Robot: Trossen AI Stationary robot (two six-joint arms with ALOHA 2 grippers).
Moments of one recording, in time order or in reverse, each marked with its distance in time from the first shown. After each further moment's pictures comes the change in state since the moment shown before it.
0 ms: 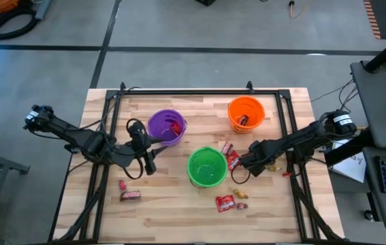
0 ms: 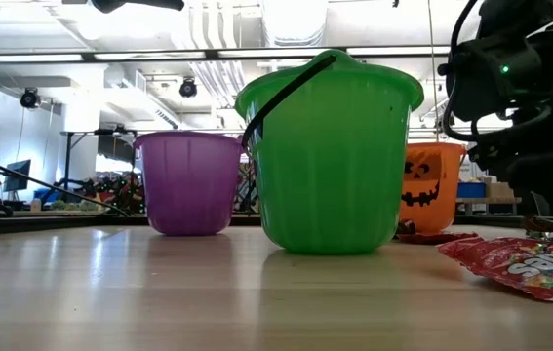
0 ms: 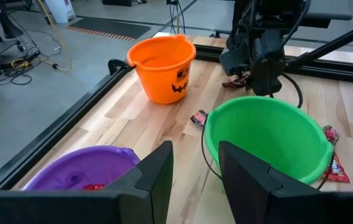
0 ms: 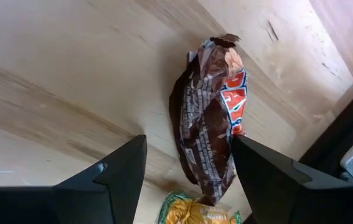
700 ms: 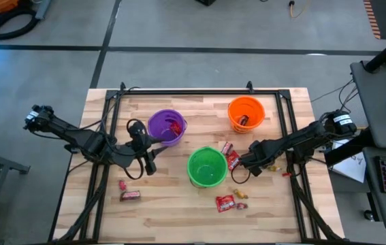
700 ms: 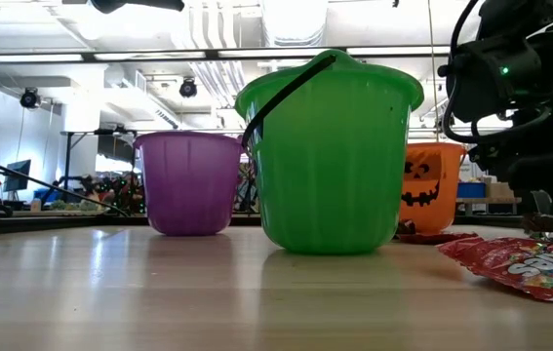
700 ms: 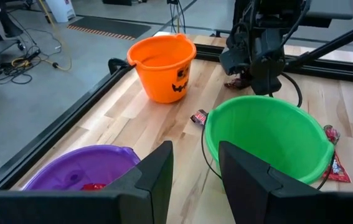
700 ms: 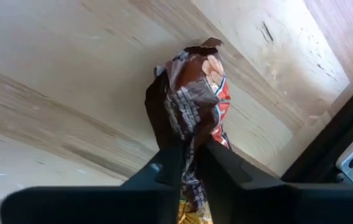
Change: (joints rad) left arm 0.000 0.004 -0.001 0.000 0.000 -0.005; right arm 0.000 0.000 -0.003 0.000 0.003 -0.002
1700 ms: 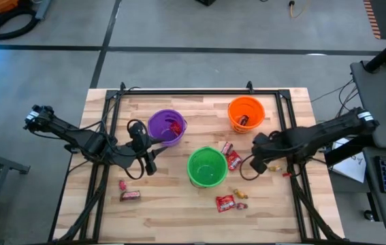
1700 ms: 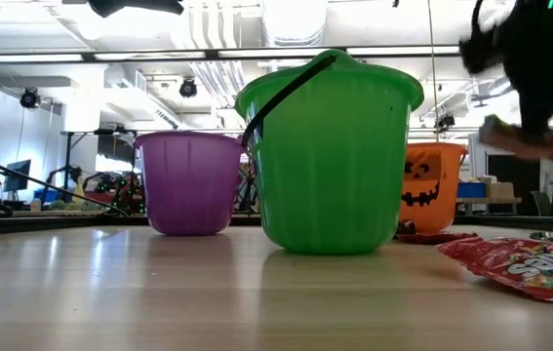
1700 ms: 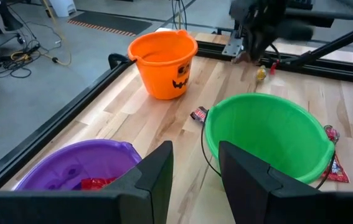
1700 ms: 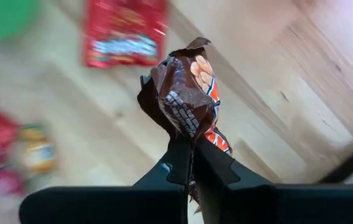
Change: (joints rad) left arm 0.000 0.001 -0.007 -0.007 0.001 -0.034; right arm 0.050 -0.388 0.191 -0.103 0.055 -0.110
